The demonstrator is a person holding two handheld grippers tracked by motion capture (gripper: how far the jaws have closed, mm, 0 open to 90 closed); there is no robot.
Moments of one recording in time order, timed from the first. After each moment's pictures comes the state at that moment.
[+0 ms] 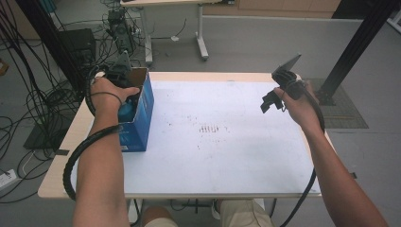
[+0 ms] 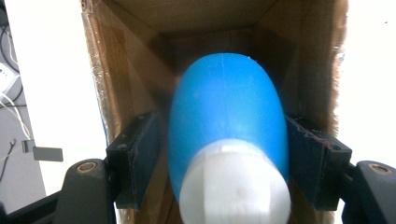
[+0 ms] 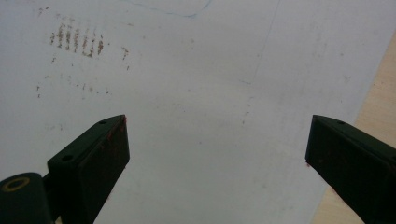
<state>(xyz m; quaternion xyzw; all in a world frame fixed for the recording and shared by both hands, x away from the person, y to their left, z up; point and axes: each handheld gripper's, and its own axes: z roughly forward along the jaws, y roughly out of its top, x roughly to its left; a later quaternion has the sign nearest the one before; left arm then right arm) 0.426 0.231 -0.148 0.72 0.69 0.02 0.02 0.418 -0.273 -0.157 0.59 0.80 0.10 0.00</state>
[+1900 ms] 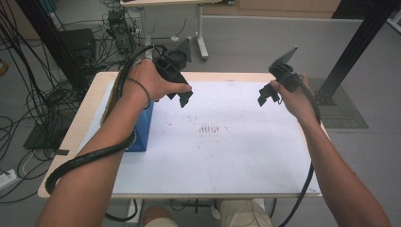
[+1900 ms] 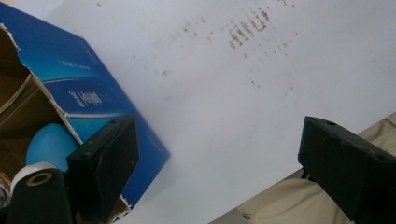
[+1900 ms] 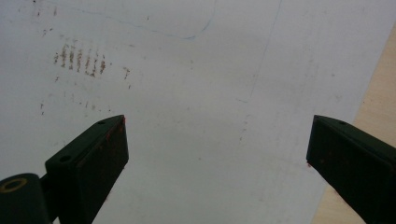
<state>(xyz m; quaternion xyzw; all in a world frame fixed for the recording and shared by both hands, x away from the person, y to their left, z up) 0.372 0.093 -0.065 0.89 0.46 0.04 0.06 0.435 -0.264 -0.150 0.59 0.80 0.10 0.01</state>
